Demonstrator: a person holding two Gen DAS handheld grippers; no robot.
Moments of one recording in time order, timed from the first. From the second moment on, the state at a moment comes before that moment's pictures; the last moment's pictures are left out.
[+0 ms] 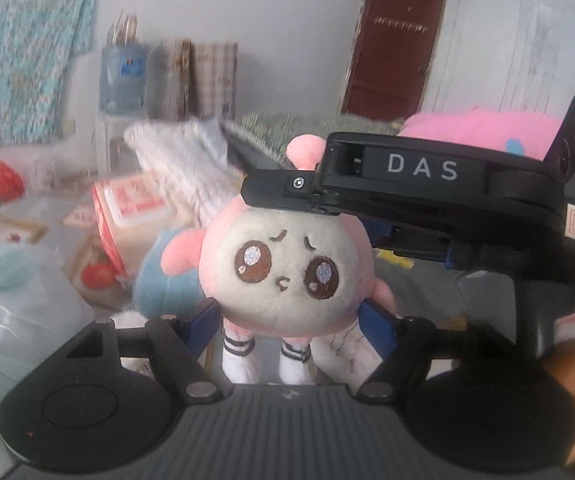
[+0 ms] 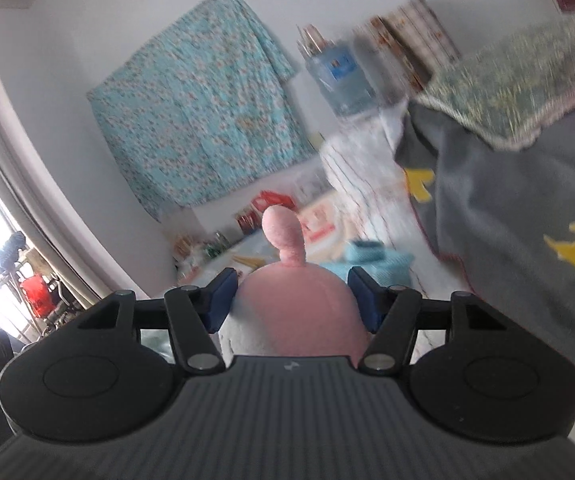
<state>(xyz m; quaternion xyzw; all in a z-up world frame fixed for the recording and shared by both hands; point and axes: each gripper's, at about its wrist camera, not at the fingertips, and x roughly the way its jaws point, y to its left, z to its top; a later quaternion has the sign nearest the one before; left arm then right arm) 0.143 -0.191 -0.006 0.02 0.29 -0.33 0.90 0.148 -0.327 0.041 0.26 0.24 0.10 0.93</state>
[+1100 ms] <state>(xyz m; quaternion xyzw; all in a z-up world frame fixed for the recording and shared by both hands) 0.088 0.151 0.078 -0.14 0.29 0.01 0.95 0.205 0.080 0.145 0.16 0.42 0.48 0.75</state>
